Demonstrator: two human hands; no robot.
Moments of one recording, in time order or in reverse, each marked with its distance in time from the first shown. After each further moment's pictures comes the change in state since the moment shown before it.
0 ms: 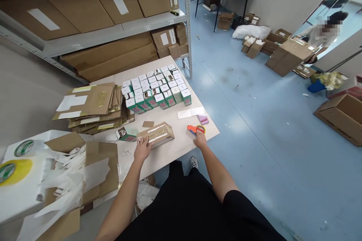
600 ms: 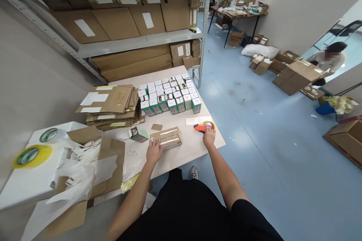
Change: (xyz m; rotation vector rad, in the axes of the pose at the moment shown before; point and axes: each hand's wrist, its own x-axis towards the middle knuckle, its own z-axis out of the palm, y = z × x) left_hand -0.017 0.023 0.002 -0.004 0.058 0.017; right_hand 0.020 -0.045 -0.072 0.047 0.458 -0.092
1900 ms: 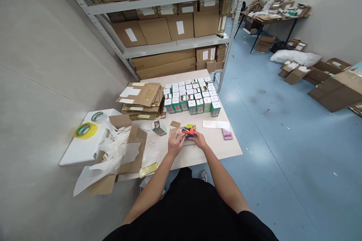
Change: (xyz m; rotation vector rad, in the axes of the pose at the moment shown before) left_hand -0.035 0.051 -0.059 -0.231 0.503 0.360; right_hand -0.033 -0.142 0.040 0.727 -0.547 -0.241
